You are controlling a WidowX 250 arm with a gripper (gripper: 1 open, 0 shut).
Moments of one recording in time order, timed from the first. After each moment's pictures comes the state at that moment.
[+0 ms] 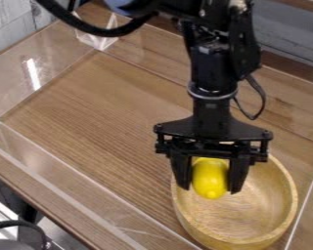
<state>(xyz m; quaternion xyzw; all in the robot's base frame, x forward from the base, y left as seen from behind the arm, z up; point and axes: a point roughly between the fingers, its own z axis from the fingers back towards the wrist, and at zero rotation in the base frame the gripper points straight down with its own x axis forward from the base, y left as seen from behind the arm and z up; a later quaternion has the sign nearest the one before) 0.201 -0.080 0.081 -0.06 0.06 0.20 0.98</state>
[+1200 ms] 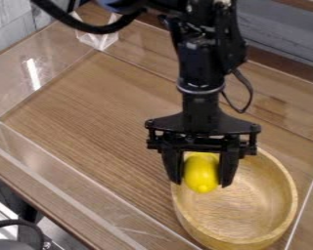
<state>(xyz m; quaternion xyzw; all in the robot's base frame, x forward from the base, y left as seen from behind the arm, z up) 0.203 -0.069 0.083 -0.07 0.06 0.21 0.97</state>
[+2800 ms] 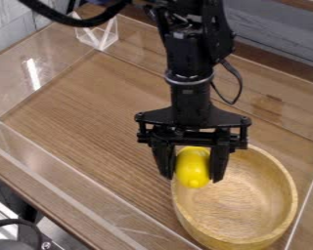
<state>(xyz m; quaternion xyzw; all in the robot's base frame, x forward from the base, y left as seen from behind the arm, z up) 0.198 -0.062 0.087 -0.07 0.07 0.20 0.97</state>
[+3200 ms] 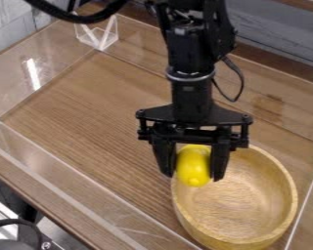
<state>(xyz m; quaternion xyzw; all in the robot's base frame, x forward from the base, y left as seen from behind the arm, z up) 0.198 -0.063 0.090 -0.08 0.07 0.19 0.98</state>
